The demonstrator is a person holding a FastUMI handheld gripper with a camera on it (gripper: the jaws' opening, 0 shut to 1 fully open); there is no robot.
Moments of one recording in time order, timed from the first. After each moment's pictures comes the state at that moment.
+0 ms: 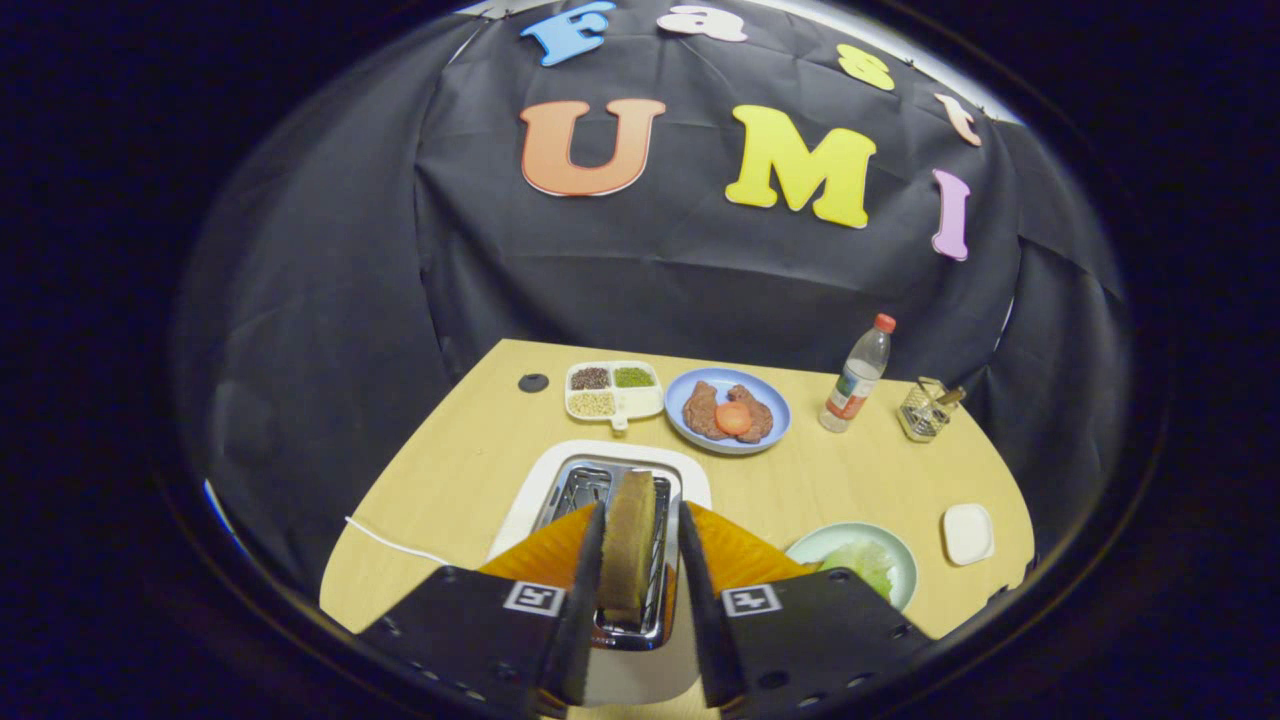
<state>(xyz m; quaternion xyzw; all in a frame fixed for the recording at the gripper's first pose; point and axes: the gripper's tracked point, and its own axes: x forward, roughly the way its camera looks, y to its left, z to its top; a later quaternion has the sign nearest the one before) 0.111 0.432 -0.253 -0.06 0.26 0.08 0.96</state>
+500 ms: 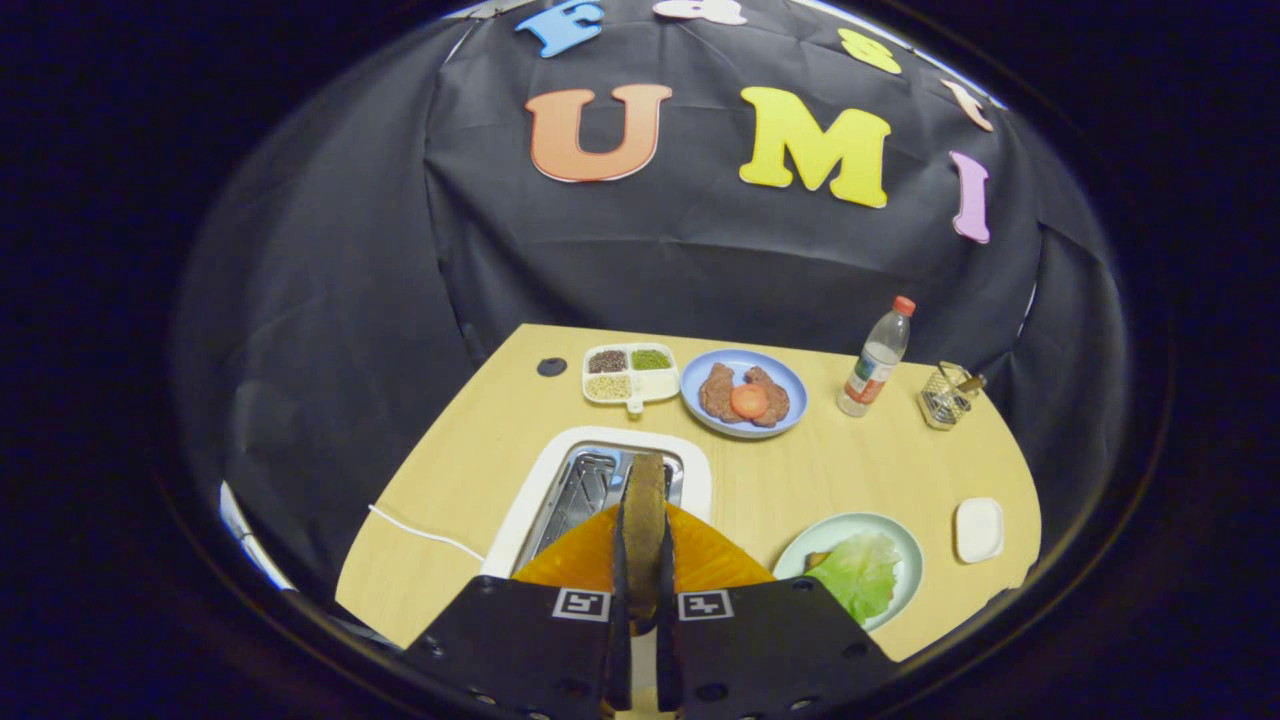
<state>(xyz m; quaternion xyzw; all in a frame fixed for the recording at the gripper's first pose) 0.097 0.423 -0.235 -0.06 0.28 0.12 0.95</state>
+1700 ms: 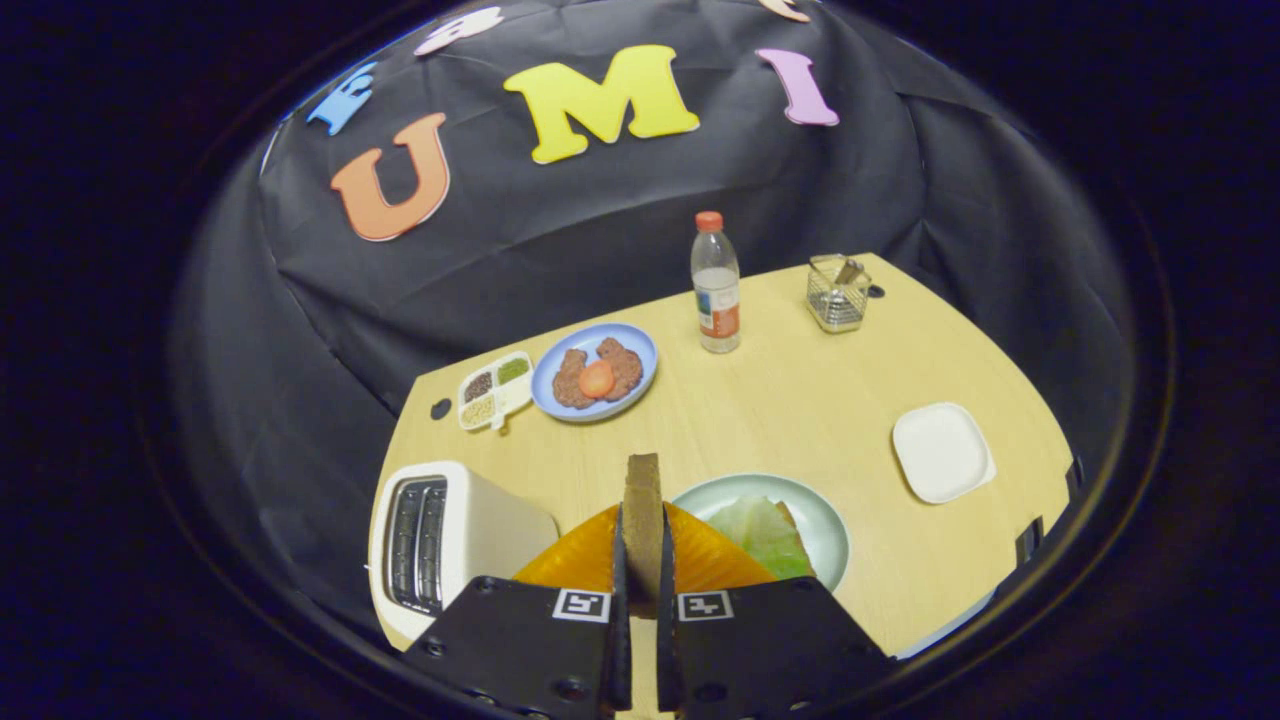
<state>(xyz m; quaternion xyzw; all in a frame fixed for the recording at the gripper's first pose) 0.133 0.248 -0.270 0.13 0.36 0.02 0.92</state>
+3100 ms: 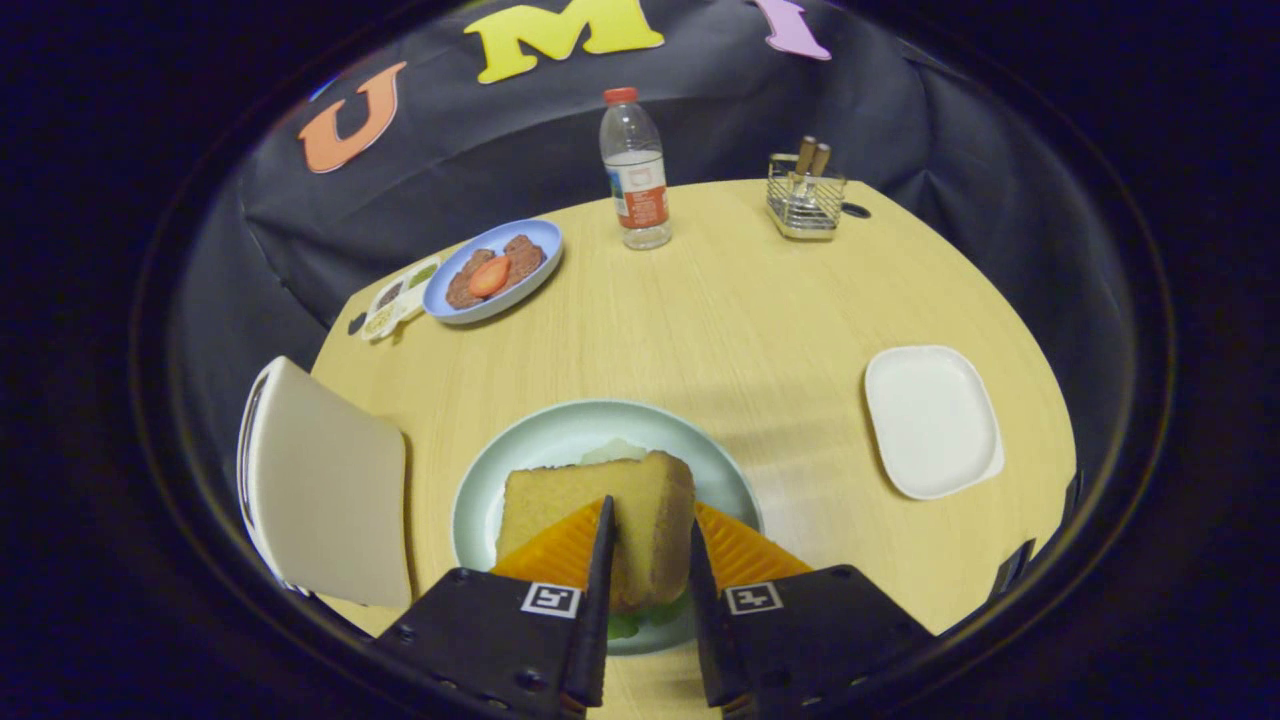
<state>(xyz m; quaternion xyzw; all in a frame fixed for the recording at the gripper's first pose) 0.149 0.164 -0.377 0.06 0.45 0.03 0.89</state>
